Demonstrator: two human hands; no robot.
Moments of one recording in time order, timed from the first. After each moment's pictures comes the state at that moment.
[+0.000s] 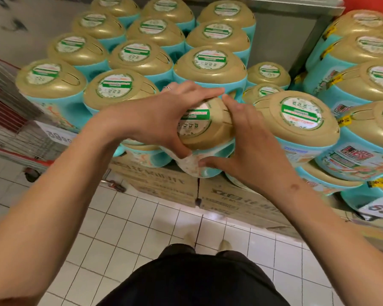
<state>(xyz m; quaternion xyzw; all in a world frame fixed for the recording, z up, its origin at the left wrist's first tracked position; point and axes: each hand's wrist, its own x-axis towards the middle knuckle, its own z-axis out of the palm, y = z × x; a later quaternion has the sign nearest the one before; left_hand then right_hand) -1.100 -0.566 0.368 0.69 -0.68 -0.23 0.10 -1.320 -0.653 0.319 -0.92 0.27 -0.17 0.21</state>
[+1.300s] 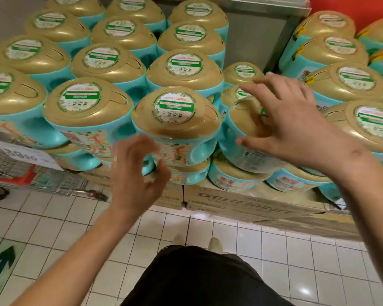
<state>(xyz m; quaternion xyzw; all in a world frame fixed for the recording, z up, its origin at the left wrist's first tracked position) -1.145 -0.522 0.244 0.66 -0.57 0.15 0.47 -1.359 -0.735 0.364 -0.96 0.28 -0.06 0.06</state>
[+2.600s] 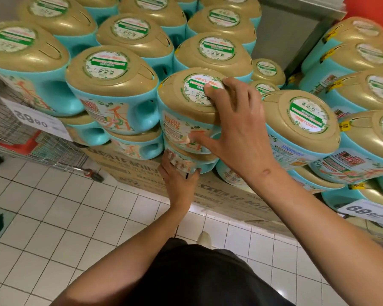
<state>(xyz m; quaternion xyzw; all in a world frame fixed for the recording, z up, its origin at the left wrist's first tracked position) -1.218 -0.564 0.079 0.82 -0.15 -0.13 0.54 -1.275 -0.659 0.306 -0.94 0.27 -0.19 0.04</state>
